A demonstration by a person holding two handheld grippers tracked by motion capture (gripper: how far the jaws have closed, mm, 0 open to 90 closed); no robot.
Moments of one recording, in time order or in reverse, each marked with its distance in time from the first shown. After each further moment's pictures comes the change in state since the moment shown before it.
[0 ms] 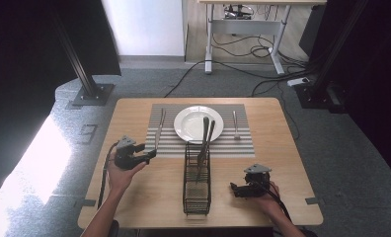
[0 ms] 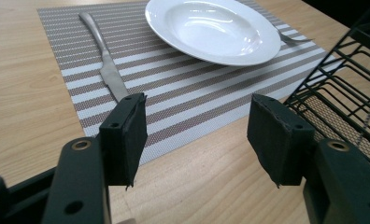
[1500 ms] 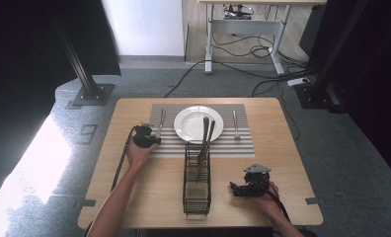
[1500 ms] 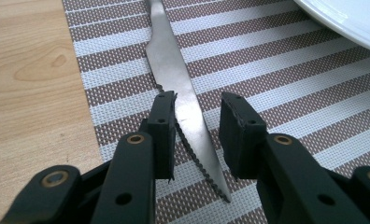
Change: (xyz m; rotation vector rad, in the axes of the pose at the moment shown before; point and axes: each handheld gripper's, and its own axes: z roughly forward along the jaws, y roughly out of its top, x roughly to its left) left arm 0.055 0.025 0.127 0.279 0.158 -0.105; right arm 0.002 0.001 0.001 -0.003 -0.017 0.016
